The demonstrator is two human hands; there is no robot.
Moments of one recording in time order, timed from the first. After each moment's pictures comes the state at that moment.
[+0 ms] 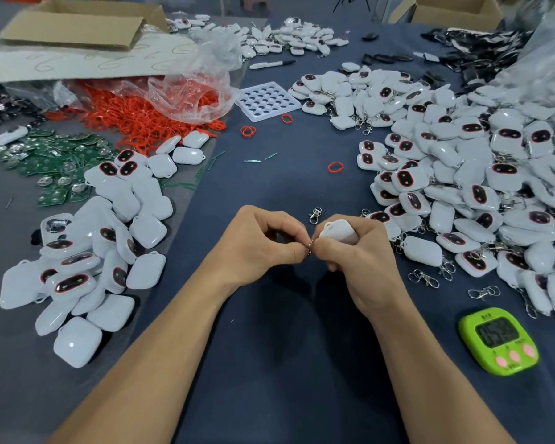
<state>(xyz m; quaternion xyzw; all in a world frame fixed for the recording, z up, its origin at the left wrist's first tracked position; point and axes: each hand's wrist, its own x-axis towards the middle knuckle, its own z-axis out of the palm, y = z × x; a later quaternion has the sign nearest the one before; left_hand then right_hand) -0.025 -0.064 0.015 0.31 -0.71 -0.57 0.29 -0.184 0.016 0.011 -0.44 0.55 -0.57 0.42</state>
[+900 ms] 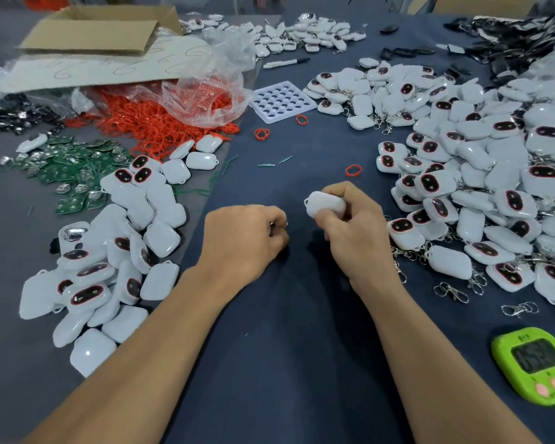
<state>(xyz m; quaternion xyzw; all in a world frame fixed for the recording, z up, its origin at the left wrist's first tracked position) -0.014 -0.093 0.004 0.49 -0.84 -0.06 0.23 -0.179 -0.037 -0.002 -0.46 0.67 -0.53 0.26</state>
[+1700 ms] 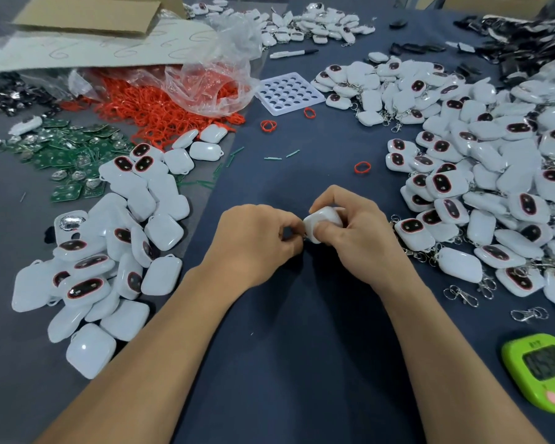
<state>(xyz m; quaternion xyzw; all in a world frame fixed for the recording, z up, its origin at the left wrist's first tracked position) -0.012 -0.090 0.009 0.46 -0.85 -0.20 0.18 -0.185 -0.032 0.010 -0.56 0.67 -0.39 0.29</state>
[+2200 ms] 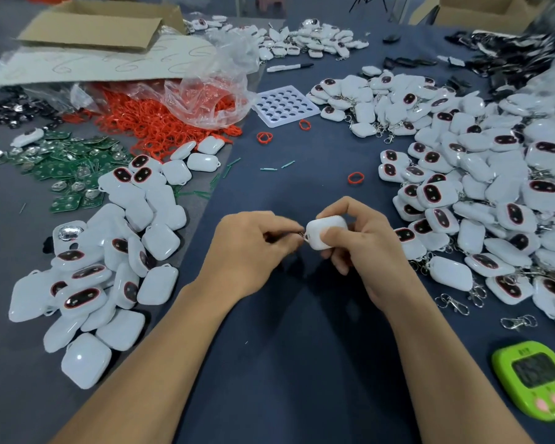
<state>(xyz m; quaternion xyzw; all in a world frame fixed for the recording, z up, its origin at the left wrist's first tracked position) -0.010 -0.084 0.008 0.44 -0.78 -0.30 0.31 -0.190 -0.023 0.016 -0.44 0.59 -0.51 0.44</state>
